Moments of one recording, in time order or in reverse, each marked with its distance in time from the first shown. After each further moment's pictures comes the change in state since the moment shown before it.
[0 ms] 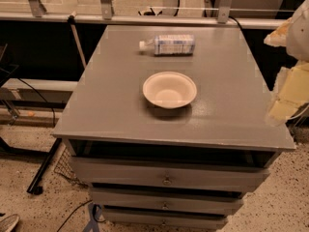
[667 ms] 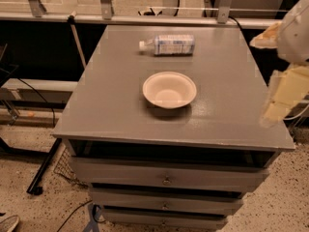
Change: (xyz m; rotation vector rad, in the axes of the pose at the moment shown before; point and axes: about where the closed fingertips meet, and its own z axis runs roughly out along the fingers) arm -0.016 0.000 0.016 -0.040 -0.076 -0.111
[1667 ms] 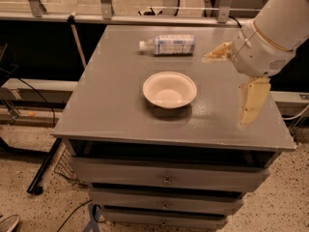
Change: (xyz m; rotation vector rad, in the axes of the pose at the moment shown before) arm -0.034 -0.005 0.066 -0.139 -0.108 -0.387
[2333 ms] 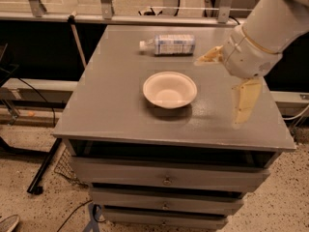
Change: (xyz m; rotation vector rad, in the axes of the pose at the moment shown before) arm 0.002 -0.009 0.018 -0.021 0.004 -0.064
